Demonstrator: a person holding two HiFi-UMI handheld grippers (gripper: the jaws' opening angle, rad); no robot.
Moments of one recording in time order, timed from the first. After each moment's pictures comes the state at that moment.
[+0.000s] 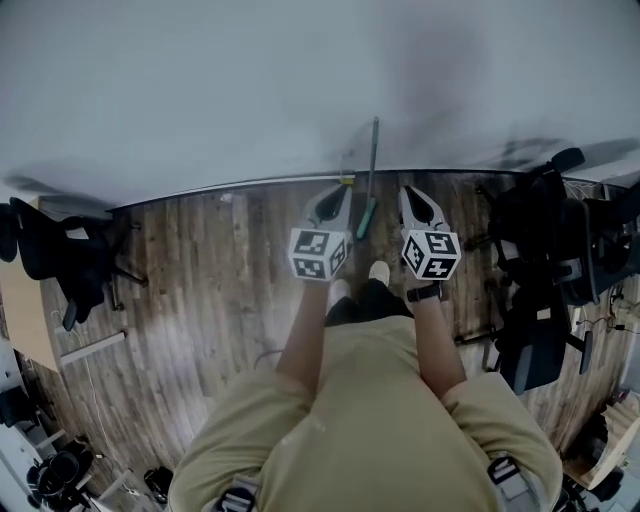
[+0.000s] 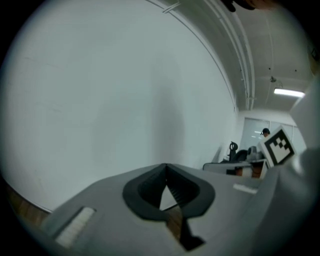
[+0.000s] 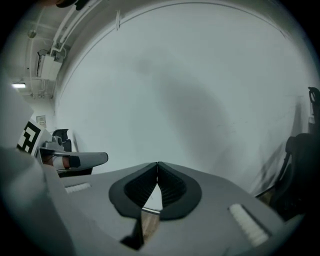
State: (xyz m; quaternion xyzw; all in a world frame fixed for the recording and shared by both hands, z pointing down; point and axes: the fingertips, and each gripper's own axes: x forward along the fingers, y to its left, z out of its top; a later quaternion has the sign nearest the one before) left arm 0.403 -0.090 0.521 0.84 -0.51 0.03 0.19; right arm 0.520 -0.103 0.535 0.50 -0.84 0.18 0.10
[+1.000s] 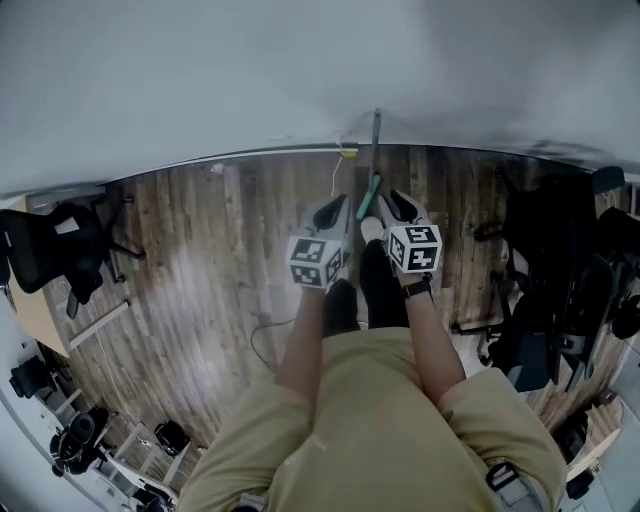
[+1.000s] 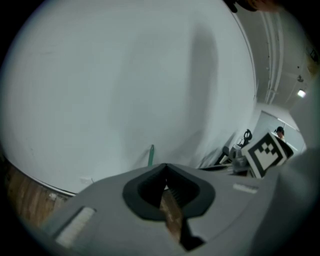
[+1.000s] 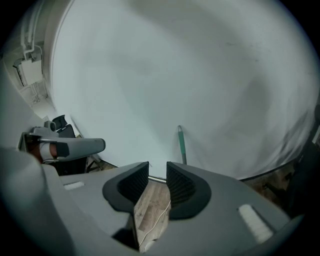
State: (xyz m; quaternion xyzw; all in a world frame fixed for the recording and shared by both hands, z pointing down) left arm 0.436 -0.203 0.696 0.79 -0.52 0.12 0.31; right arm 0.521 -0.217 0.750 0.41 -0.82 0.33 0.23
